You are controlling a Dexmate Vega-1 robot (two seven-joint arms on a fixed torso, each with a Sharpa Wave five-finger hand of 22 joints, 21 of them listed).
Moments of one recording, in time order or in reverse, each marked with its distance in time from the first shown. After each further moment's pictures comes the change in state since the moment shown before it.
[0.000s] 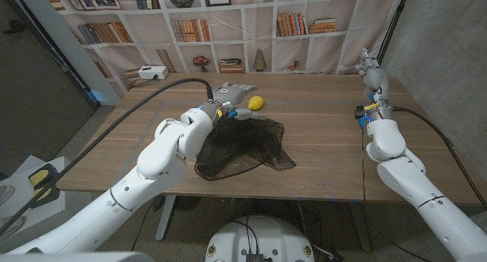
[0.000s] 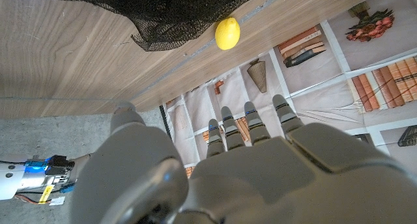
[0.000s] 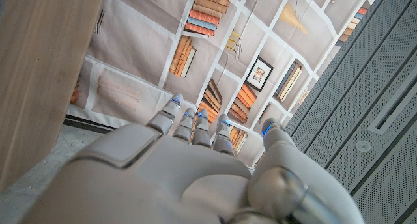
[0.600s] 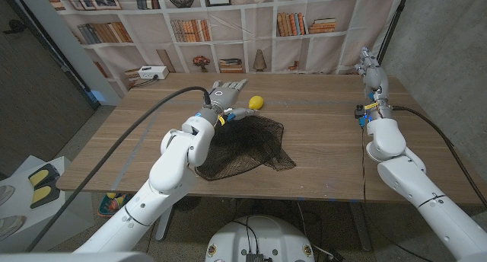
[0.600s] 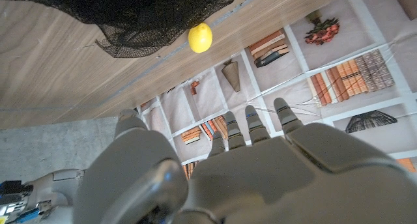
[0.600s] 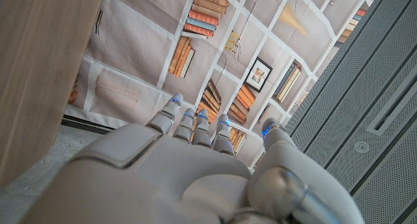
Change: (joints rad) left arm 0.098 -0.138 -0.047 0.034 0.190 -0.009 0.036; left_hand -0.062 0.021 0.025 0.021 -0.061 -0.156 0.016 -0.050 0.000 -0.092 0.066 -0.012 0.023 -0.040 0.022 -0.005 0.009 -0.051 0.004 0.000 0.005; right arm 0.001 -0.007 -0.003 -0.004 0.001 -0.001 -0.003; right_hand 0.000 0.000 0.000 0.000 0.000 -0.002 0.001 0.000 0.000 0.000 0.000 0.000 0.000 -0.005 -0.005 0.000 0.000 0.000 0.000 0.000 0.000
